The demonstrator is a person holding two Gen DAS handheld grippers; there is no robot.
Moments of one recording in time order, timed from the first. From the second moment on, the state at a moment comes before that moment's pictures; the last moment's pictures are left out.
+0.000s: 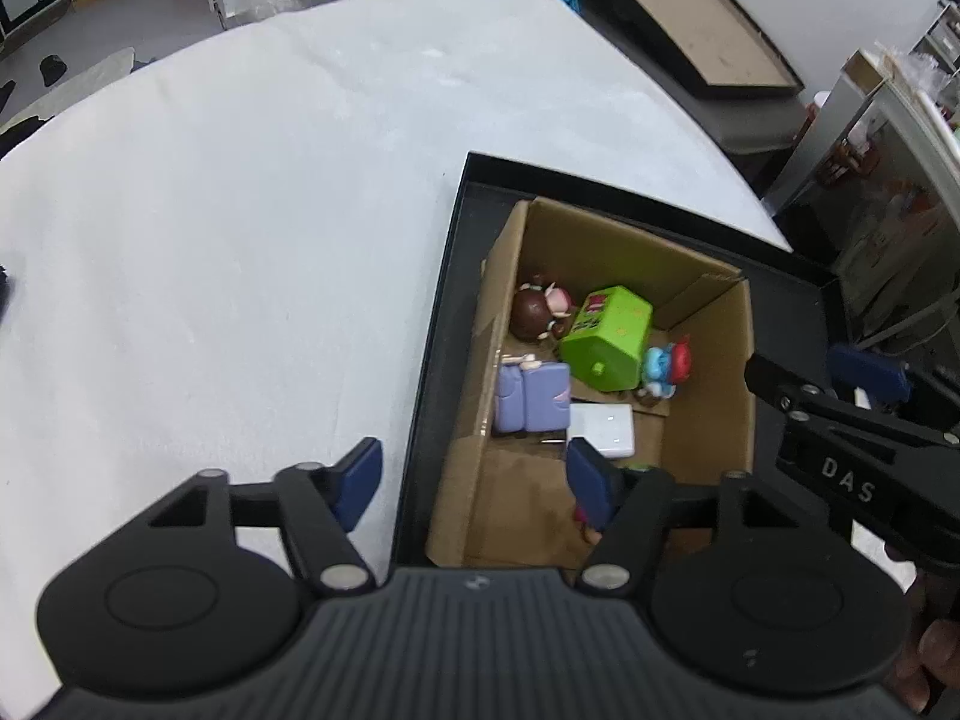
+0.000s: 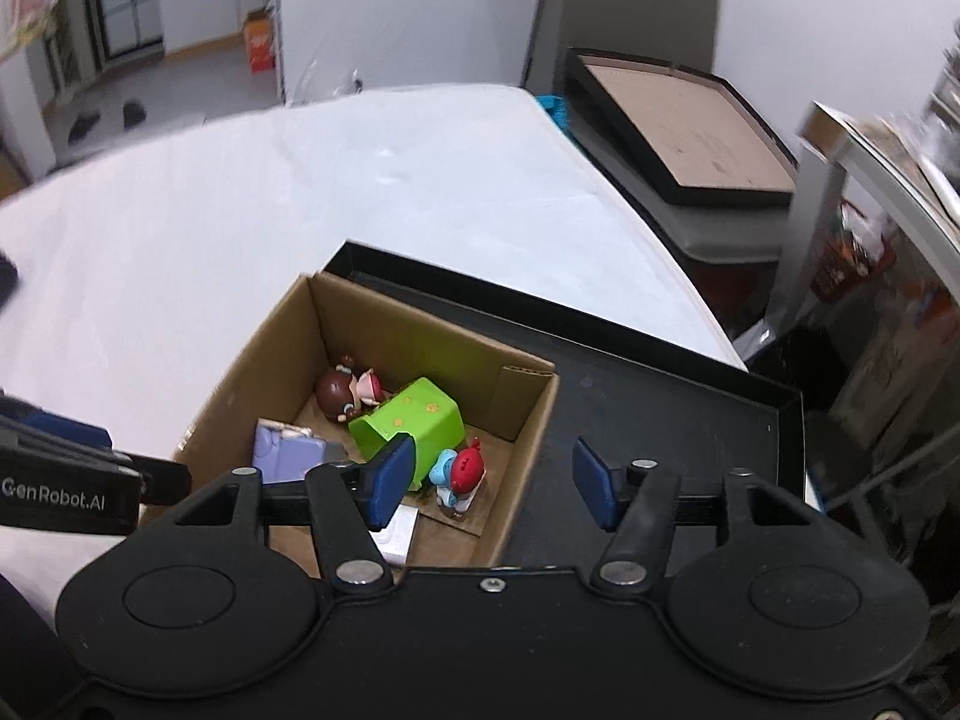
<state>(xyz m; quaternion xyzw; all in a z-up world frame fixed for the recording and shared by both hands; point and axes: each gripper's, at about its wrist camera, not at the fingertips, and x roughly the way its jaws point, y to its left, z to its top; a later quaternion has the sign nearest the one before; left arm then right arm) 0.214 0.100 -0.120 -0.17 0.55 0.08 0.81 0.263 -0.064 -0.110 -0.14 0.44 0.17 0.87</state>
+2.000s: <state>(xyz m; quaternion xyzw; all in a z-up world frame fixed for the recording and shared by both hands) 0.005 0.018 0.022 -0.05 0.40 0.01 0.92 0.049 -0.200 0.013 0.07 0.35 0.03 0.93</state>
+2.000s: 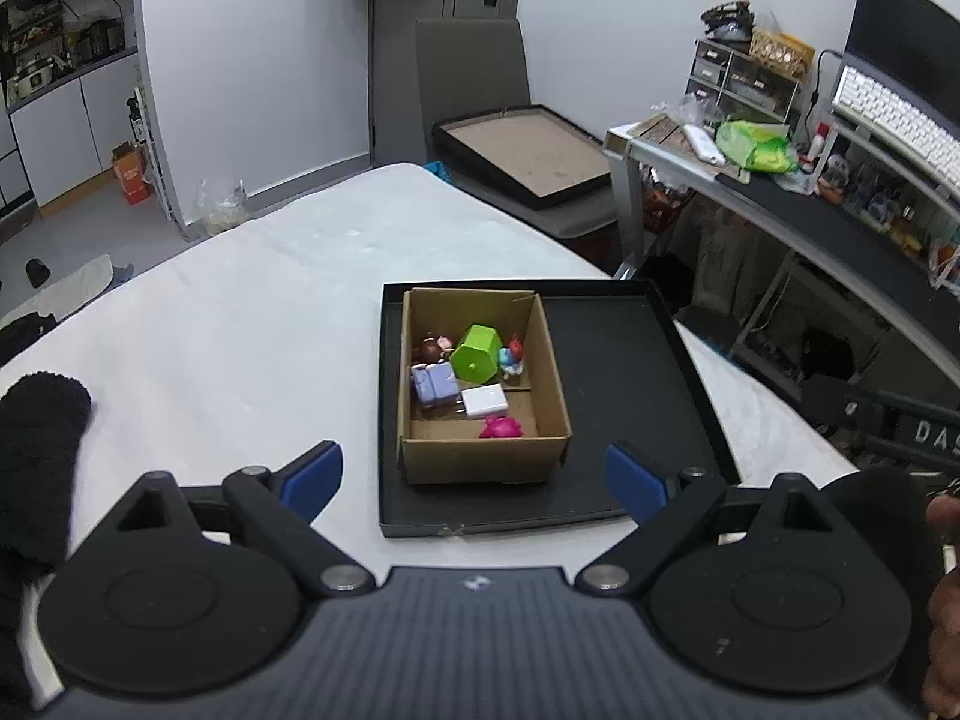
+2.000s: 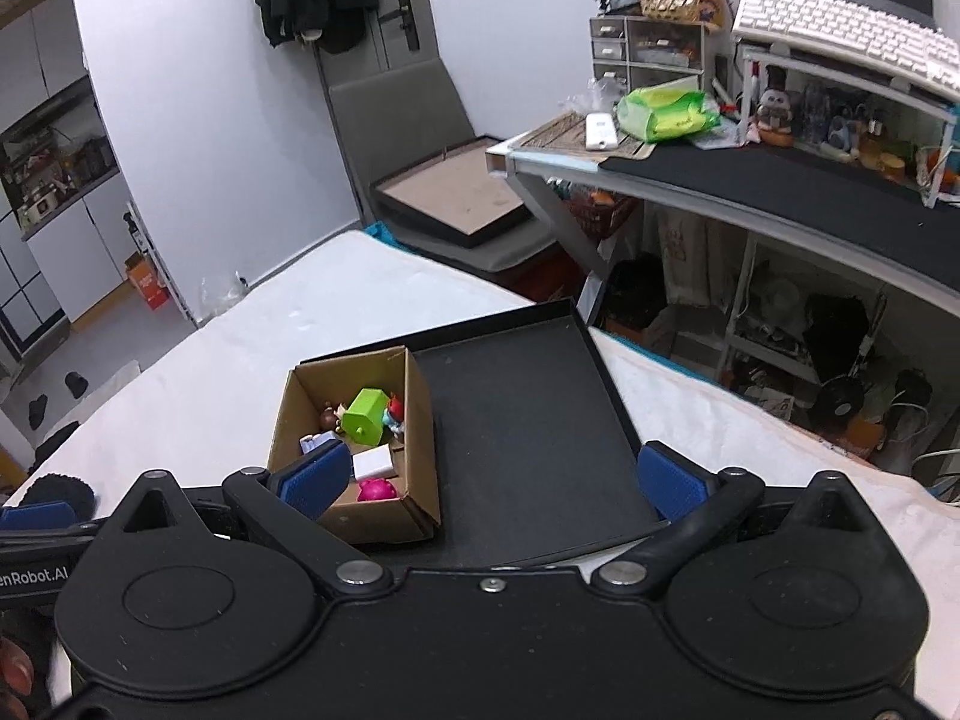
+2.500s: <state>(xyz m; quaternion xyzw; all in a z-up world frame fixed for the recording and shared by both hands) -0.020 -0.002 0.034 -0.04 0.38 0.00 0.93 0.019 -0.205 0.024 0.07 0.35 0.05 0.93</state>
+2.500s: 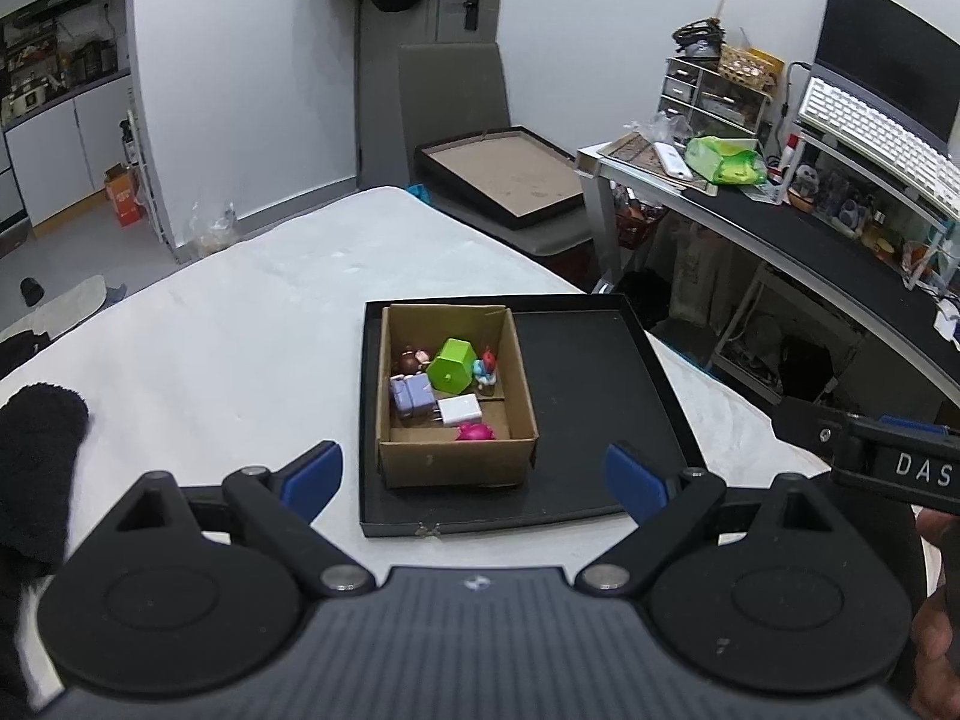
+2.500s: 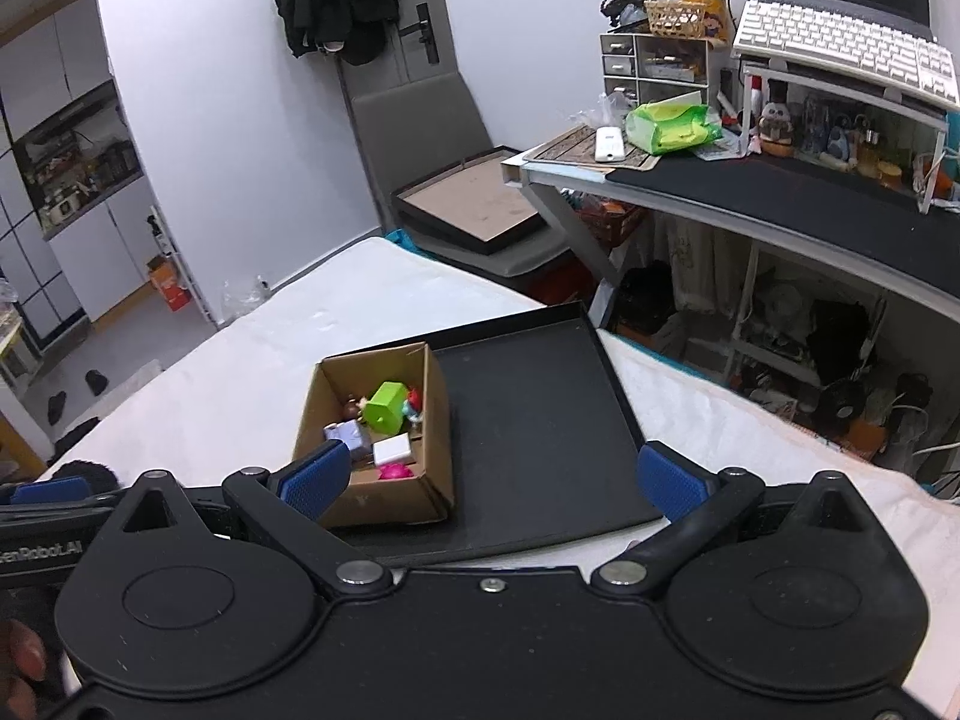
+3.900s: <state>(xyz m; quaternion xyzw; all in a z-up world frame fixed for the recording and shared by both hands) -0.036 0.005 0.035 -0.04 0.37 0.00 0.93 0.003 -0.197 0.032 0.05 0.33 0.05 0.94</state>
